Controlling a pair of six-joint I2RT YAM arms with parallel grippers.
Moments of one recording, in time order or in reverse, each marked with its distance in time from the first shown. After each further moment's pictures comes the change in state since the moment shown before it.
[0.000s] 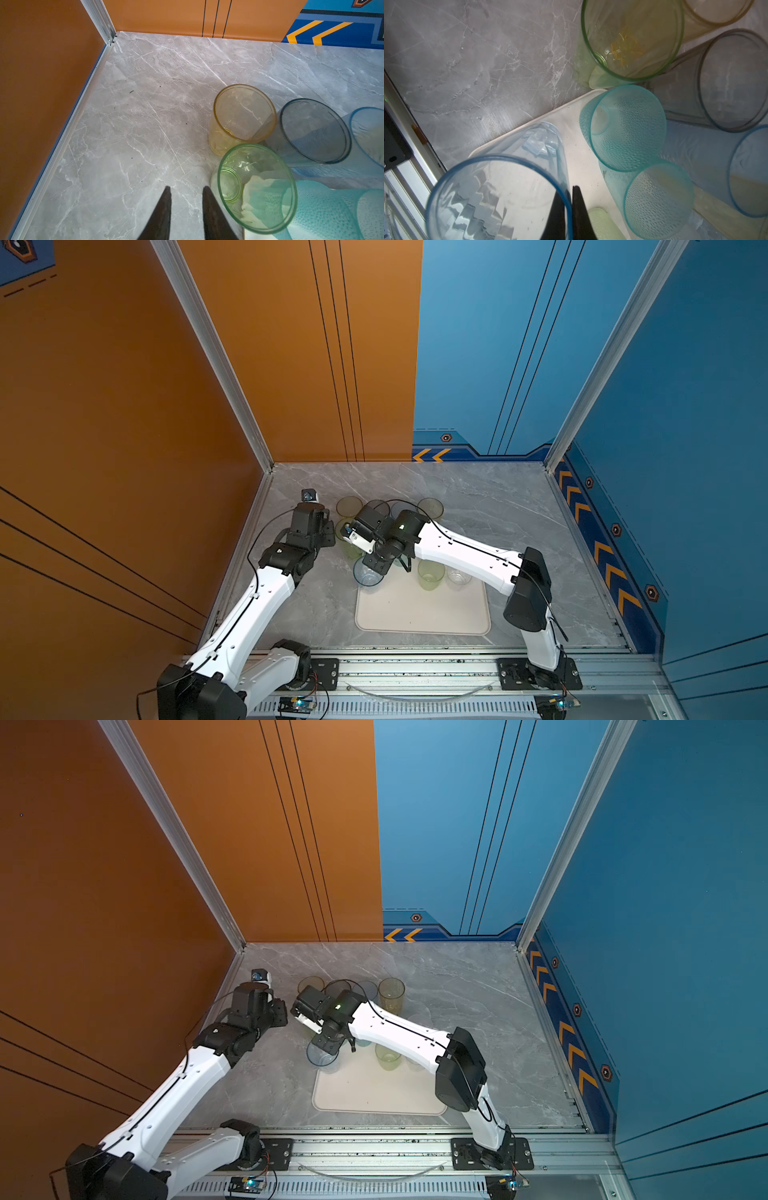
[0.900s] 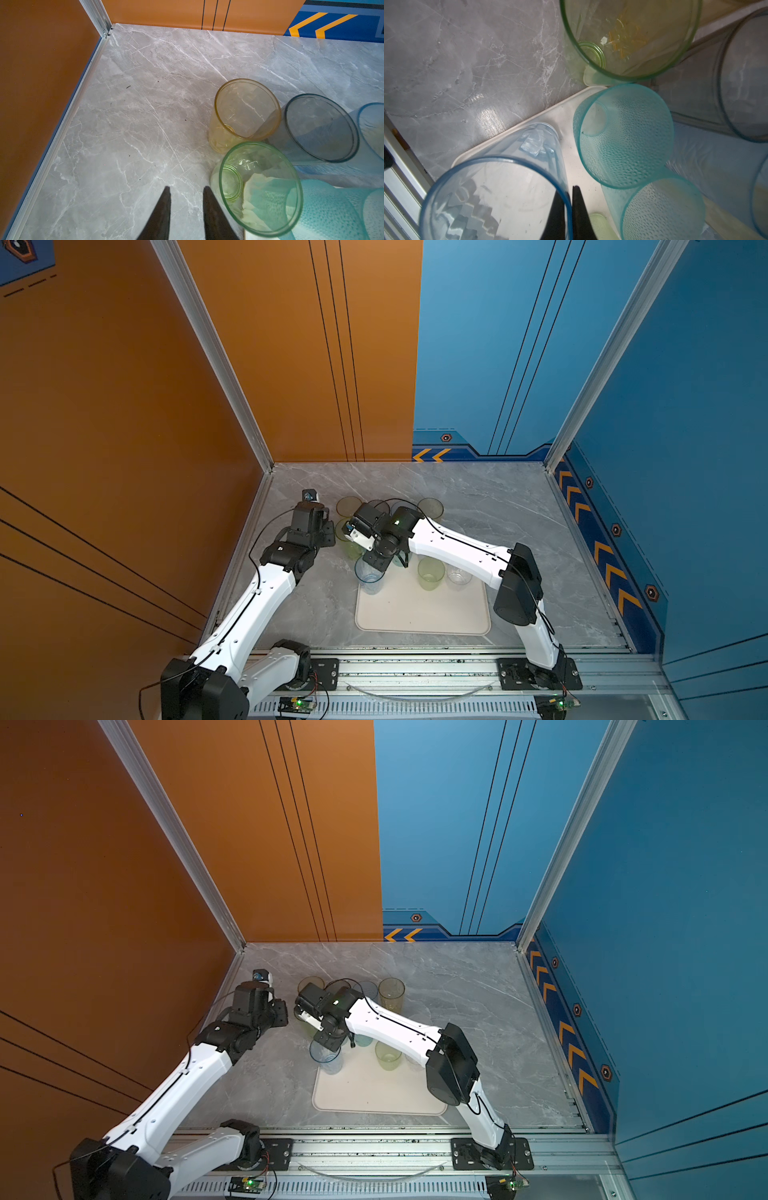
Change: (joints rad) left arm 0.017 0.022 0.000 0.000 0.028 0.003; right arm -0.033 0.062 0.040 -0.016 -0.017 -0.004
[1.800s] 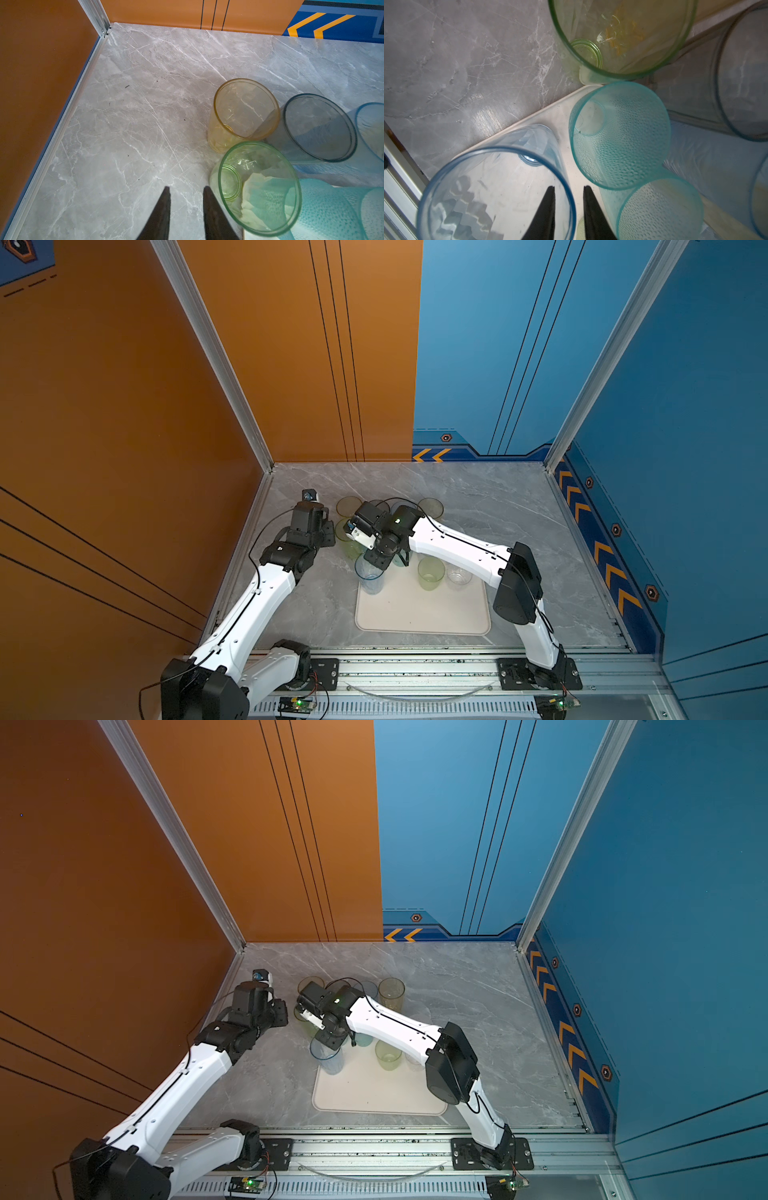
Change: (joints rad) left arm 0.002 0.000 0.000 0.000 0.009 0.000; right arm -0.011 0.004 0.000 -0.001 -0.003 0.000
